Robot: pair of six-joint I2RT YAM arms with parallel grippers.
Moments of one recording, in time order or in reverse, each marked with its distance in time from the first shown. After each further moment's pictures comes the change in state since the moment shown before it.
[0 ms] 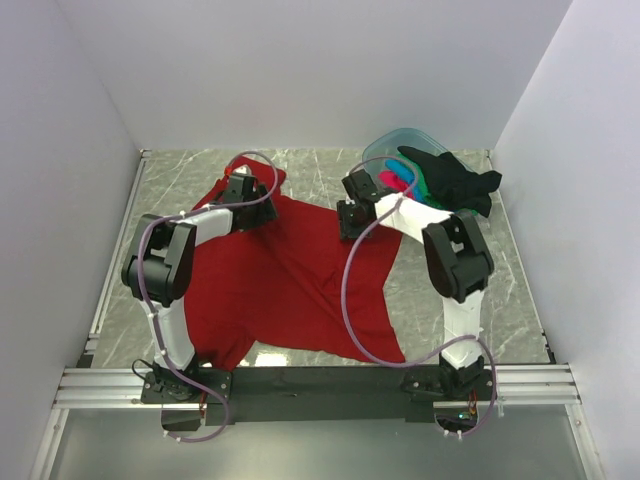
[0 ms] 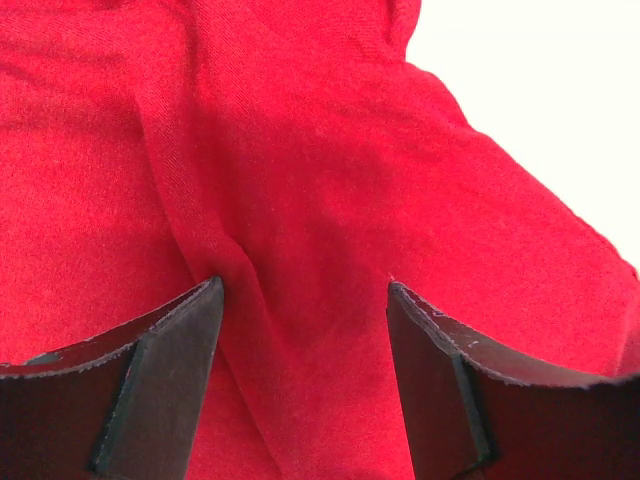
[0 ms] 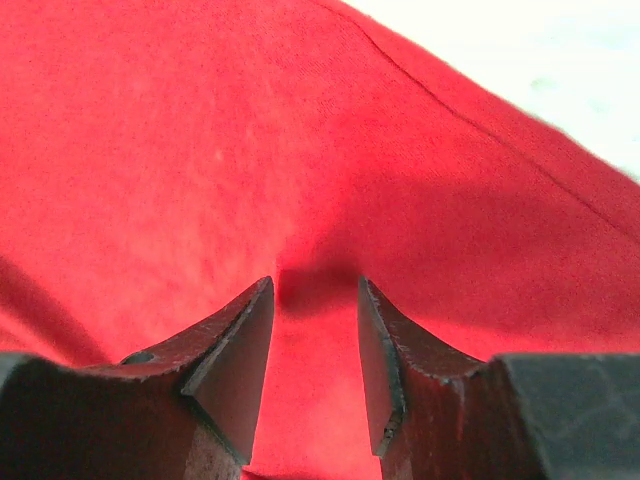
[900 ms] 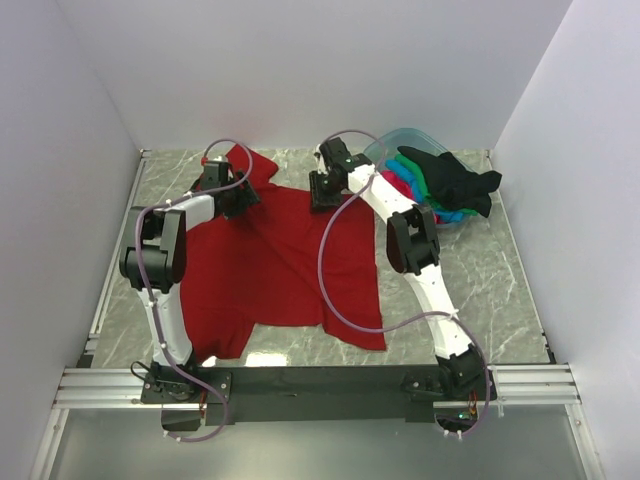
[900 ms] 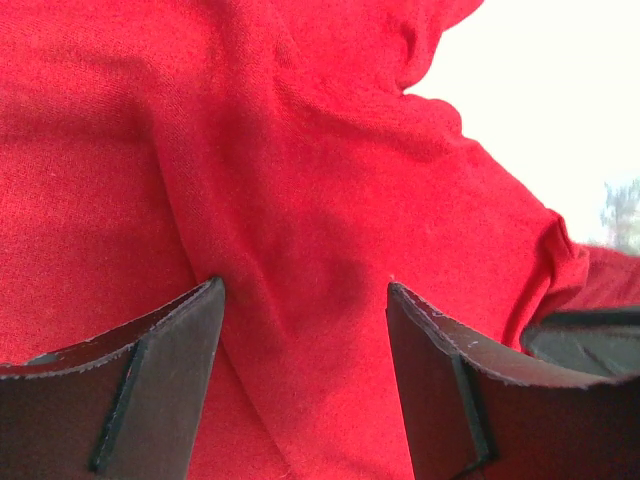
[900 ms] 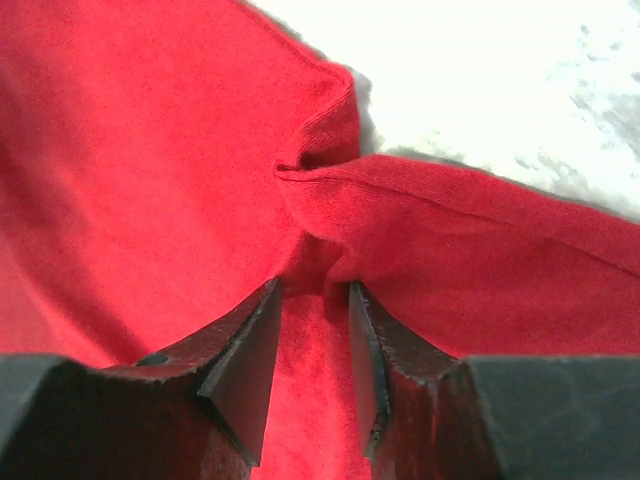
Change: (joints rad) left arm 0.161 0.092 0.118 -0.001 0.140 -0.020; right arm -0.010 0.588 0.942 -0.325 -0.210 -0.048
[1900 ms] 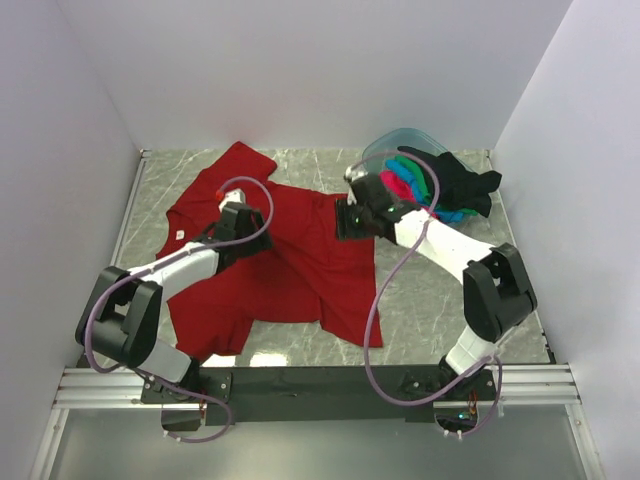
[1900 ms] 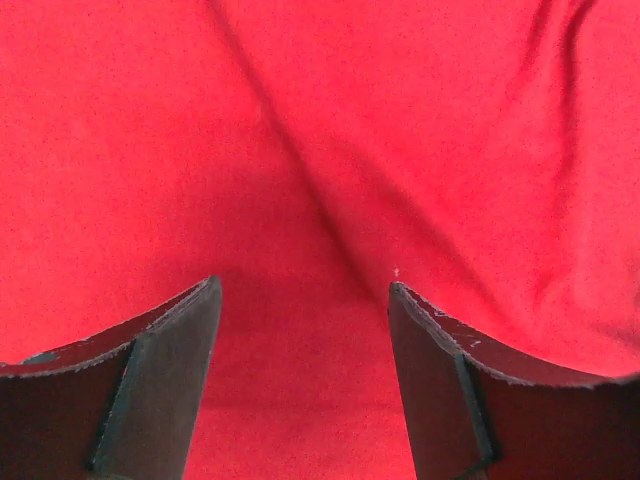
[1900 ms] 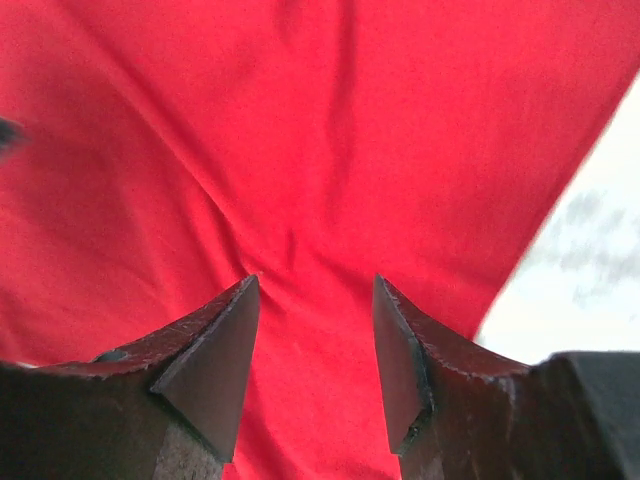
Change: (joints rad) left arm -0.269 -0.533 -0.484 -0.039 -0.278 -0.015; right arm 0.073 -0.922 -1.124 0.428 0.209 -0.003
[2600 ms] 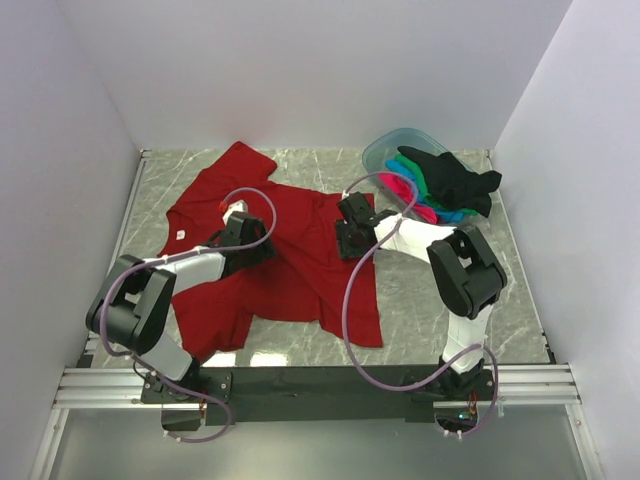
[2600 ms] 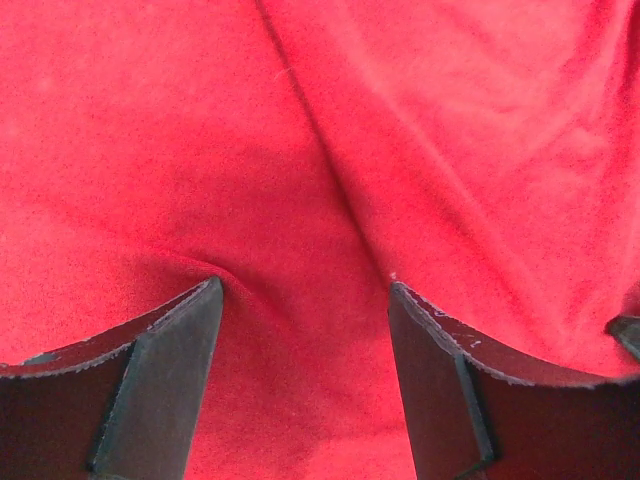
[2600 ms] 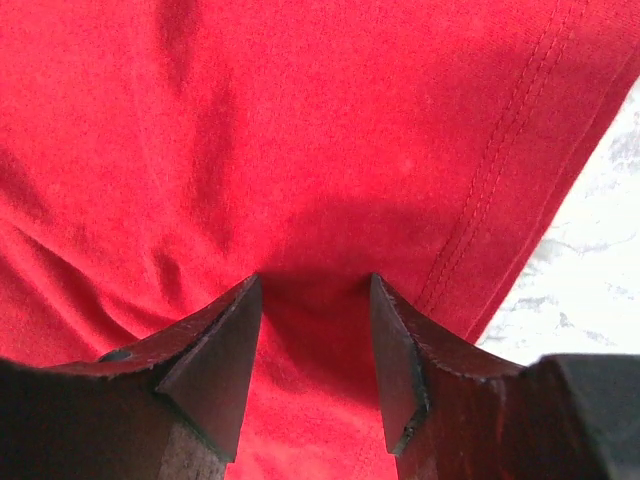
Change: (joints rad) left arm -0.023 0.076 -0.080 0.083 0.014 -0.070; right arm 0.024 0.209 -0.060 0.016 0.120 0.066
